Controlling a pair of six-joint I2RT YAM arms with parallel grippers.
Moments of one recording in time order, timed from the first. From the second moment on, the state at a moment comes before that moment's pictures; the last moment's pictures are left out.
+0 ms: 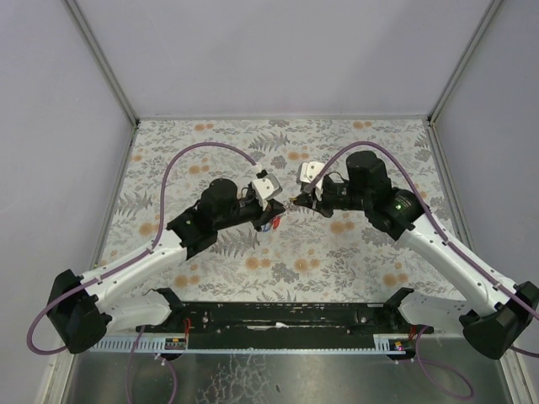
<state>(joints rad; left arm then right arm) -0.78 1.13 0.84 0.00 0.31 0.12 0.67 1.13 1.13 -0.46 -0.52 -0.51</state>
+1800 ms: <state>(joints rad) -0.73 1.08 0.84 0.13 0.55 0.32 0.59 1.09 1.19 -0.59 -0.74 -0.63</state>
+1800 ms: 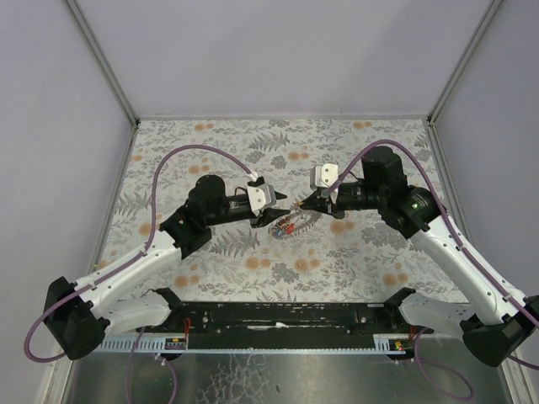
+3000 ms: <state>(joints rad) -0.73 1.13 0.84 0.24 0.67 0.21 0.59 1.10 1.19 -0.60 -0.75 -0.63</state>
